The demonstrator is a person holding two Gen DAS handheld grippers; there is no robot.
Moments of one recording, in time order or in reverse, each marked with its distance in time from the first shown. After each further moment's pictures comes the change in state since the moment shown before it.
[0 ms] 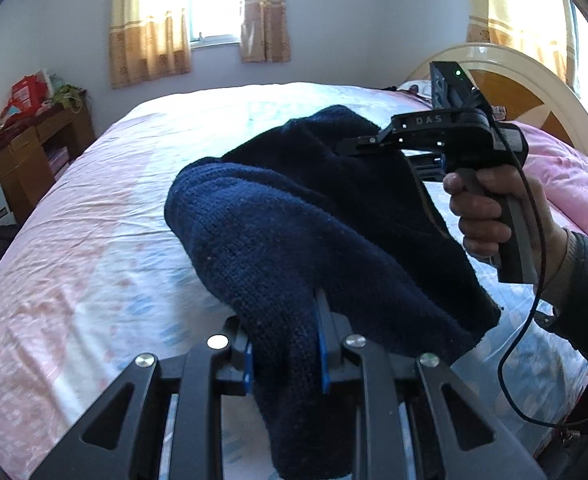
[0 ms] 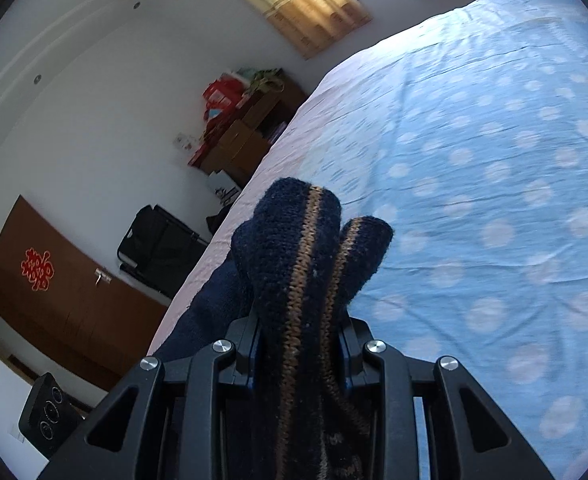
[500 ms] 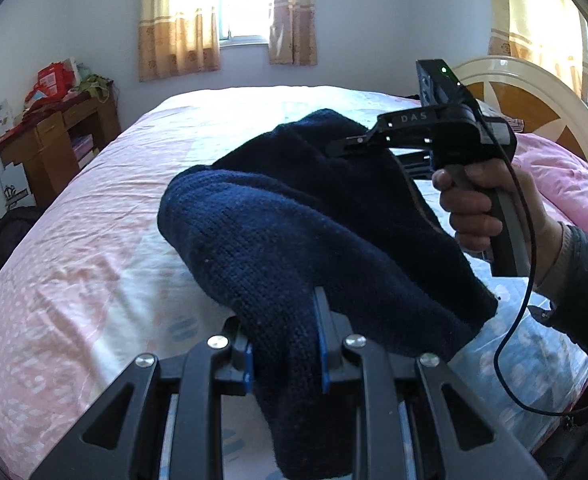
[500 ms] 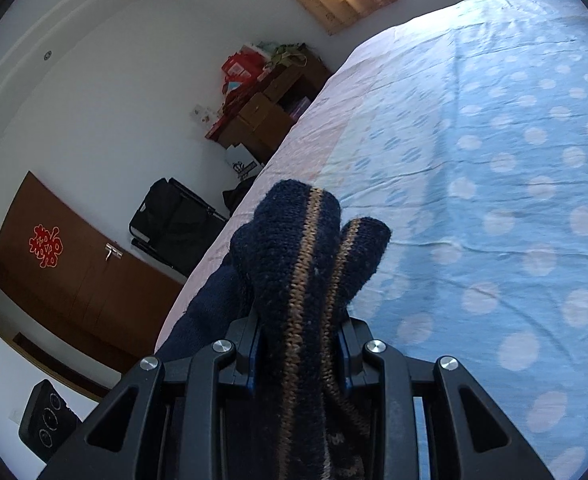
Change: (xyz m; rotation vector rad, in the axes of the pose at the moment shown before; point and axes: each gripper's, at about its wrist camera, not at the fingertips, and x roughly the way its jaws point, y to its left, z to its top) left arm -0.028 0.017 -0.037 -0.059 -0.011 0.062; right arm 0.059 0.044 -0.010 -0.041 0.086 0.045
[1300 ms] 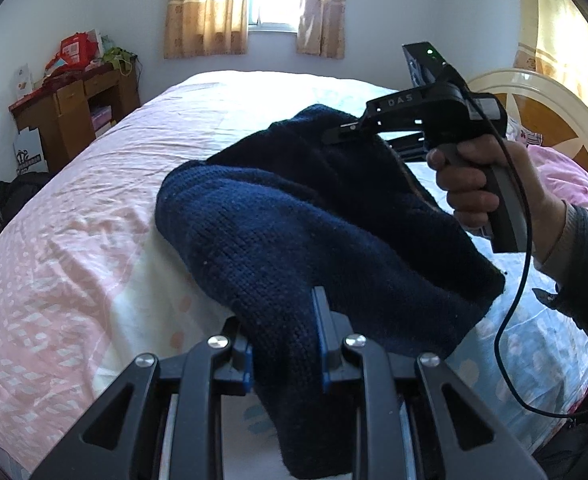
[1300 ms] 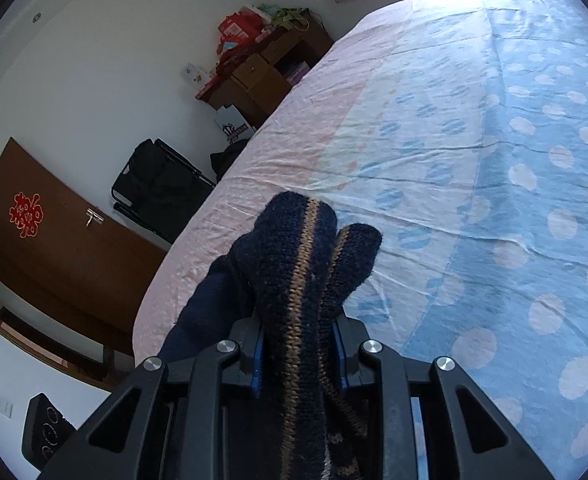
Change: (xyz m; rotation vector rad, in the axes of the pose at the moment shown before) left arm -0.001 0.017 -0.023 -0.099 0.030 0.023; right arm 0.074 0.024 0.007 -0.053 0.134 -0.066
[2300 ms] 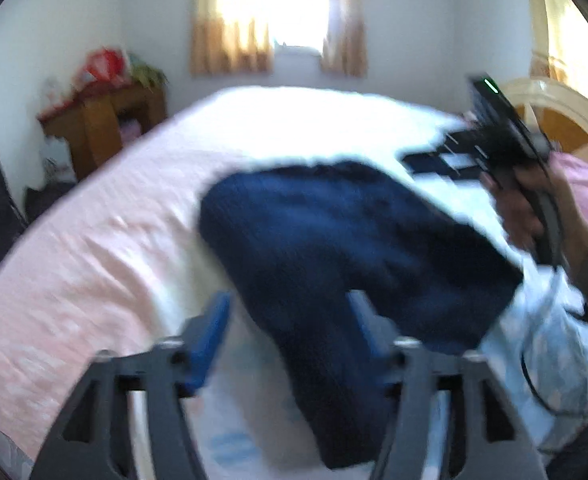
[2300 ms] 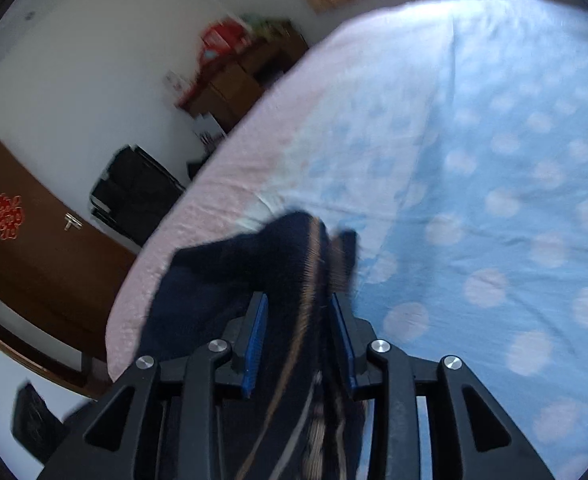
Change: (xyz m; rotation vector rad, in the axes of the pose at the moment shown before) left arm -0.037 0.012 -0.007 -0.019 -0.122 0.118; right arm -0.042 -0.026 -0.032 -0.013 -0.079 -0.068
